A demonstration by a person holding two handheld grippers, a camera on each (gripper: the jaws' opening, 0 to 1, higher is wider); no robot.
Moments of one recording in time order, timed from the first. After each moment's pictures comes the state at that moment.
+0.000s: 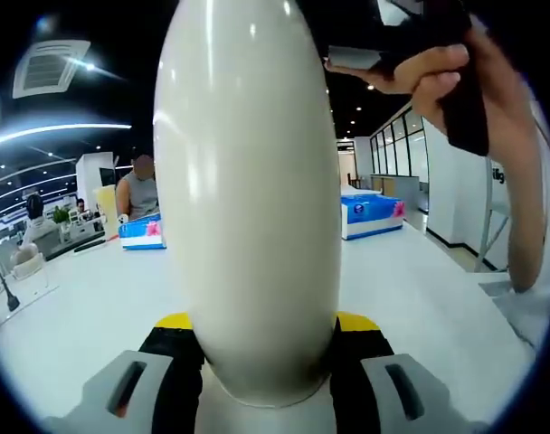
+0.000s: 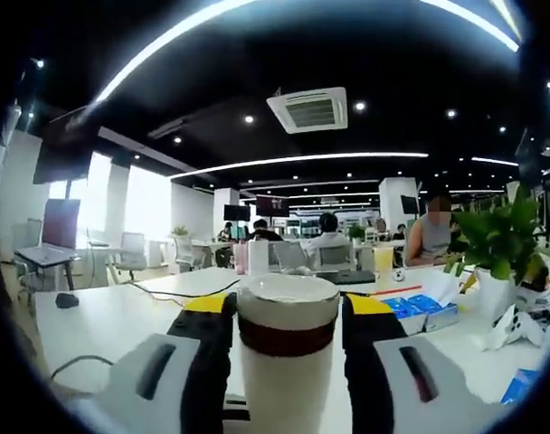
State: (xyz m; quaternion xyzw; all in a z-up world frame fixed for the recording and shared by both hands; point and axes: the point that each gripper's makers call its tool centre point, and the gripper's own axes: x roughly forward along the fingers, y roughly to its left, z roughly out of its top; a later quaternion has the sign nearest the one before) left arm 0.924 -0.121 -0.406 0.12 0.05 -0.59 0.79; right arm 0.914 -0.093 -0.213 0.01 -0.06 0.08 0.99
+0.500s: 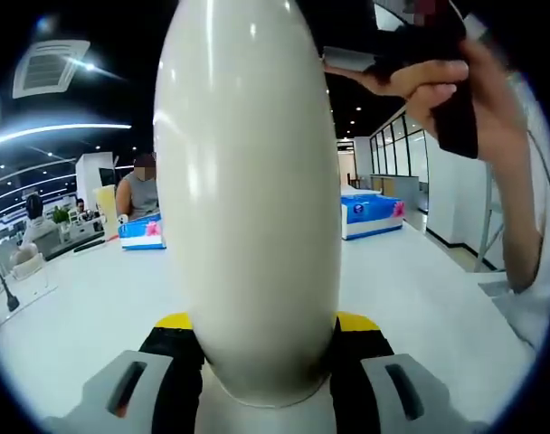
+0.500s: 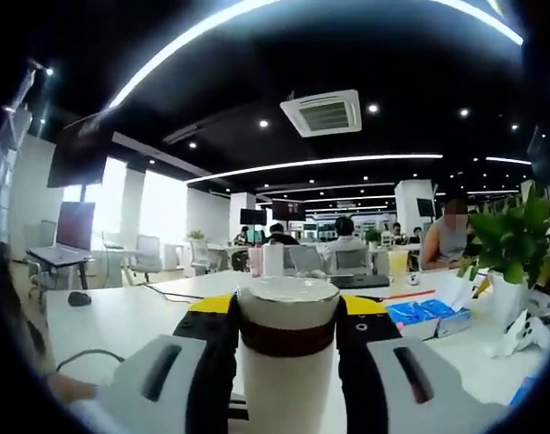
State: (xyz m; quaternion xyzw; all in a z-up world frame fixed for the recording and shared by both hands) left arm 0.924 -0.121 -0.406 0.12 0.05 -0.59 0.79; right arm 0.917 -0.092 -0.211 0.00 -0.07 0.13 0.99
